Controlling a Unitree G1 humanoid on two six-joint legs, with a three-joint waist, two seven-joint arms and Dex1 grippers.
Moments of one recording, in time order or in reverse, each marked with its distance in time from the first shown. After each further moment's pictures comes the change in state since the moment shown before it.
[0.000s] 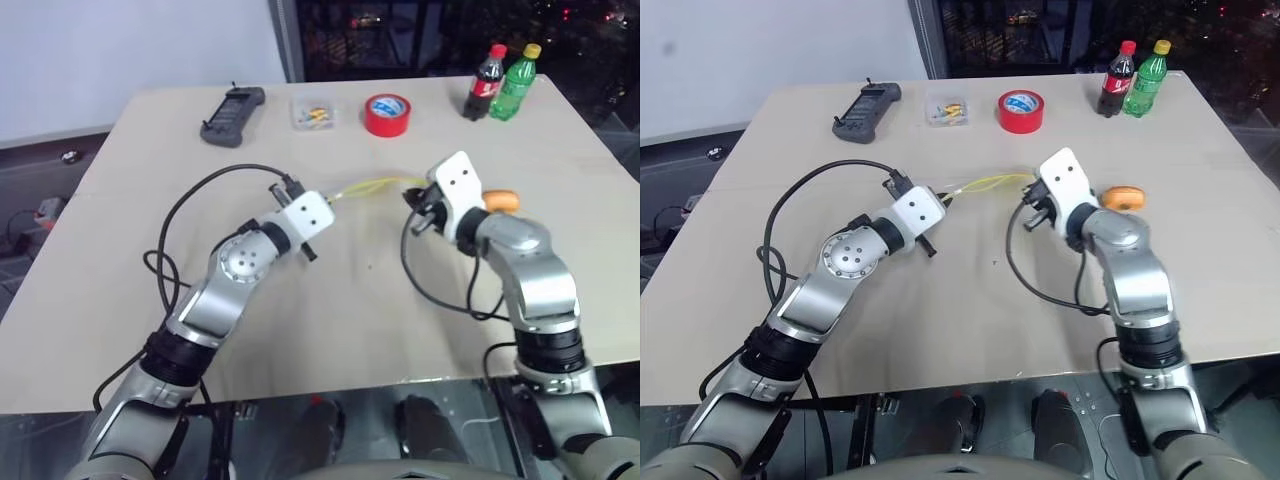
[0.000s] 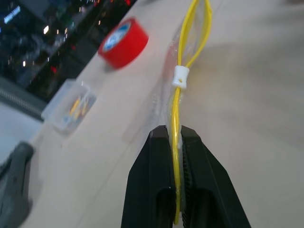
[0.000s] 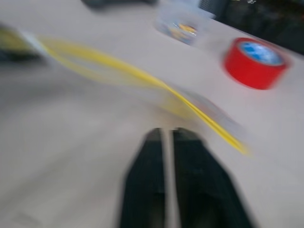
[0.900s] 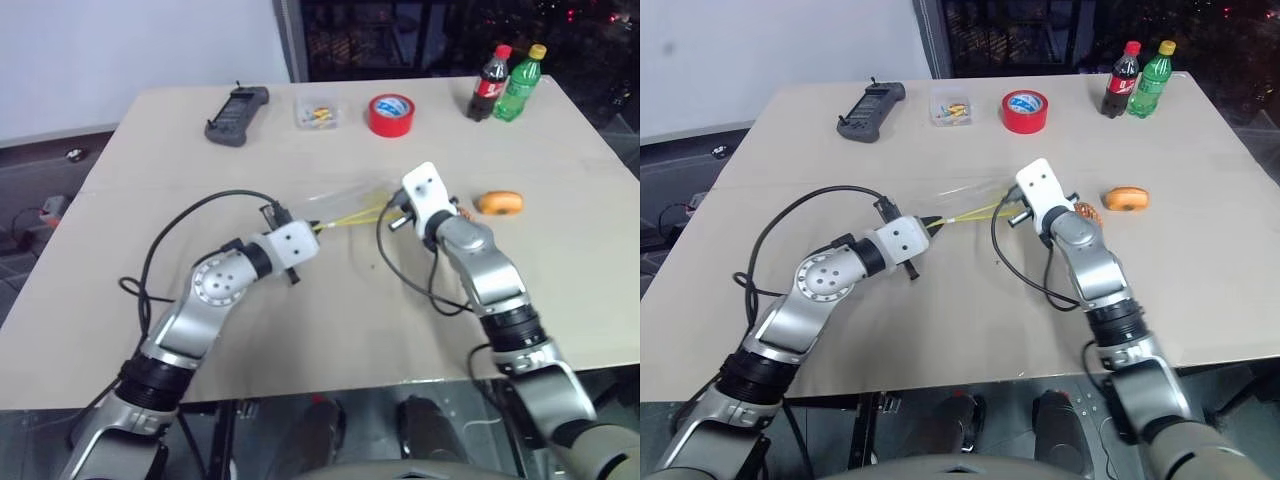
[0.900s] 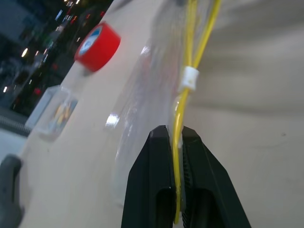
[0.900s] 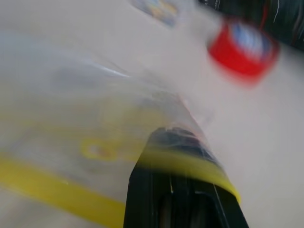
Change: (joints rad) left arm 0.135 0.086 0.108 0.042 0.035 -0.258 -0.171; right arm -0.086 -0.252 0.371 0.460 -0.308 -0.643 -0.236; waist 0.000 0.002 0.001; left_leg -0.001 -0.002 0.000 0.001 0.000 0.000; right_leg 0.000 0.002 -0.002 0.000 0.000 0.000
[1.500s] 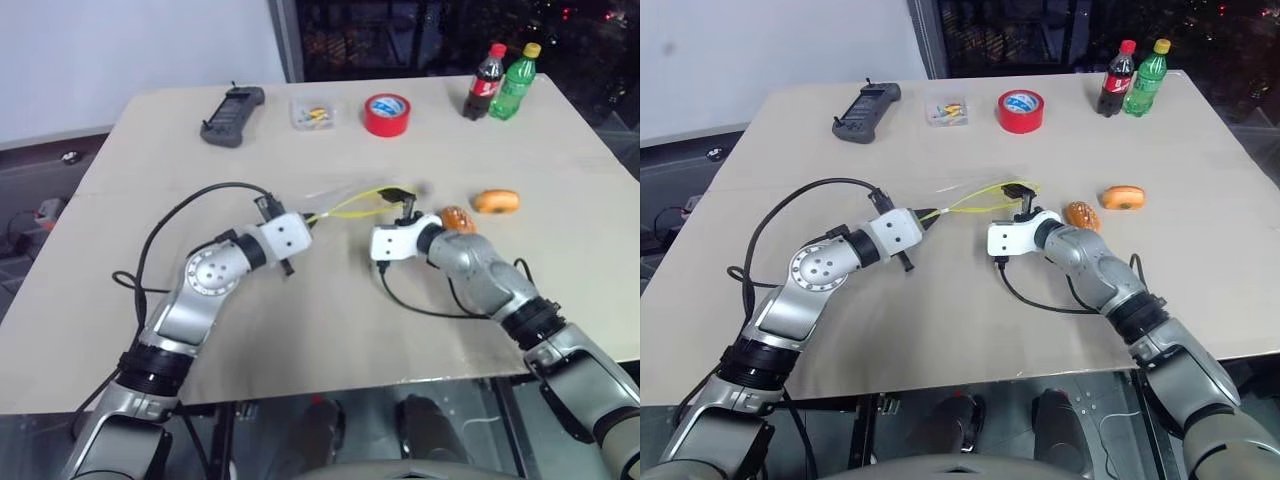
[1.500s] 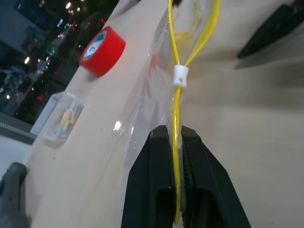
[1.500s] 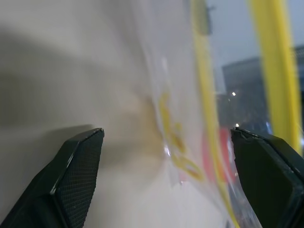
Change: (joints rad) left arm -0.047 -0.059 0.021 0.072 0.001 0.001 -0.010; right arm 0.010 -0.047 0.051 0.102 -0.222 -0.317 0.002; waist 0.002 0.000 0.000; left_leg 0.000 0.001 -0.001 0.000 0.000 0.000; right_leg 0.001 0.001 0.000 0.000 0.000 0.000
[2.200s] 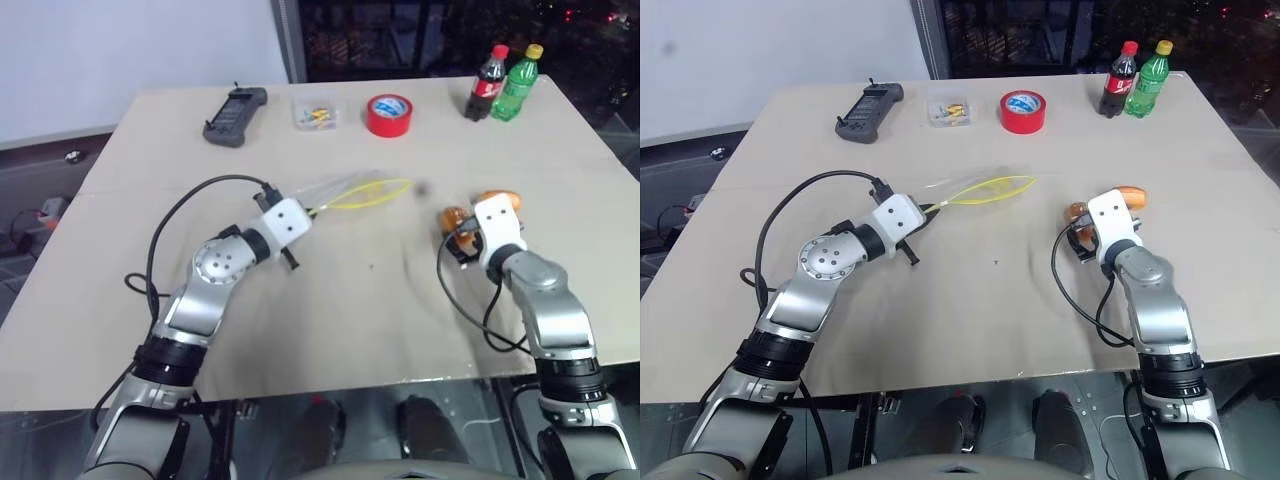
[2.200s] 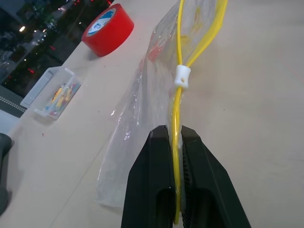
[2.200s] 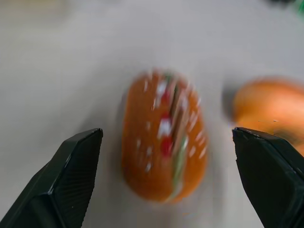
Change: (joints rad) left arm -0.044 -0.060 0.028 0.032 -0.025 0.110 -0.019; right arm 0.293 0.130 -0.504 -0.348 0.447 0.752 -0.015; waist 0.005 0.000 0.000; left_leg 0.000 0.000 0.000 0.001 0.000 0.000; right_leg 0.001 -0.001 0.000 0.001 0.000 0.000
